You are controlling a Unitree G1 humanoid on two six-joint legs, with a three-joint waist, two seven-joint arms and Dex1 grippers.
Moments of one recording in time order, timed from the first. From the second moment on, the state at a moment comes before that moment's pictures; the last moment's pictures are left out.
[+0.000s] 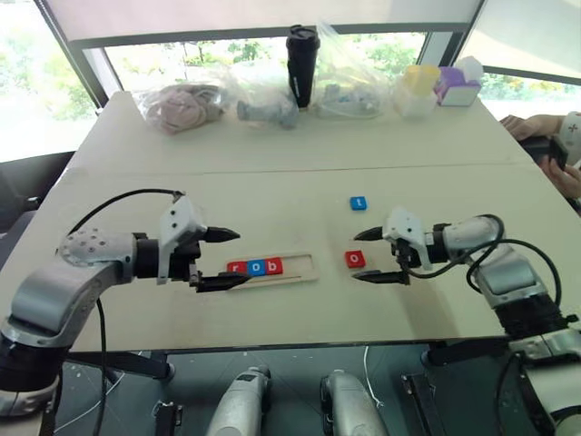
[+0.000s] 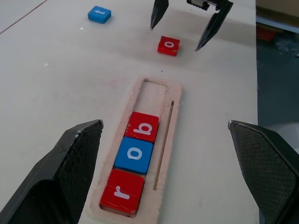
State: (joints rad) left arm -0.29 0.88 0.04 -0.41 -0.60 0.69 -1.02; right arm -0.56 -0.74 0.22 0.28 0.16 0.15 1.31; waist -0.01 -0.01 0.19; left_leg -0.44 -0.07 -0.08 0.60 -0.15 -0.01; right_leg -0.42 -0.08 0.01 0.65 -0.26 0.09
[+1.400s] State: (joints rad) left arm -0.07 0.94 0.14 -0.51 -0.62 0.69 -0.98; right arm -0.72 -0.46 0.41 0.21 0.05 0.36 1.22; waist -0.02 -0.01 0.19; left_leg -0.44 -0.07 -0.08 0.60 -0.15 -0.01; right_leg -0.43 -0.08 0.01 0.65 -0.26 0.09
